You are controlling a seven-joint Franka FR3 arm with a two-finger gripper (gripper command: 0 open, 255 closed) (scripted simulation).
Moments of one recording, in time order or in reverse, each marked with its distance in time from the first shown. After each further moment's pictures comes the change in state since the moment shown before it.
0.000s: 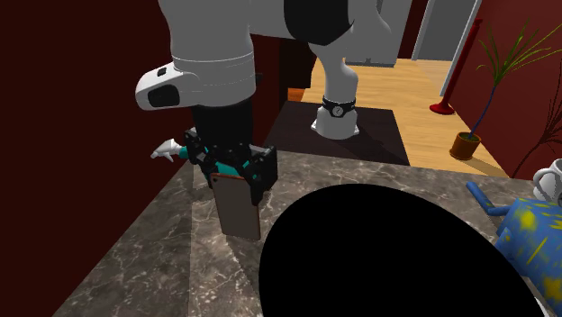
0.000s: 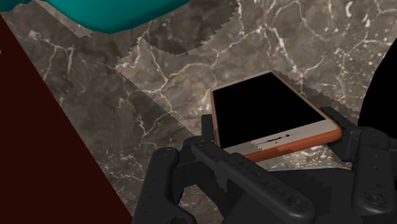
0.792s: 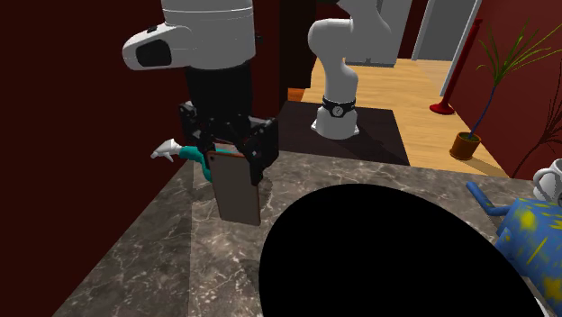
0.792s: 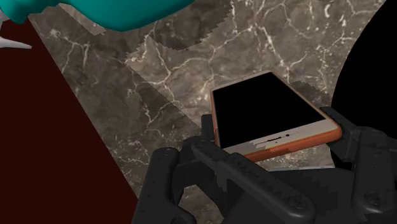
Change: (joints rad) arm 0.004 -0.041 -0.002 0.050 -0.009 -0.090 0.009
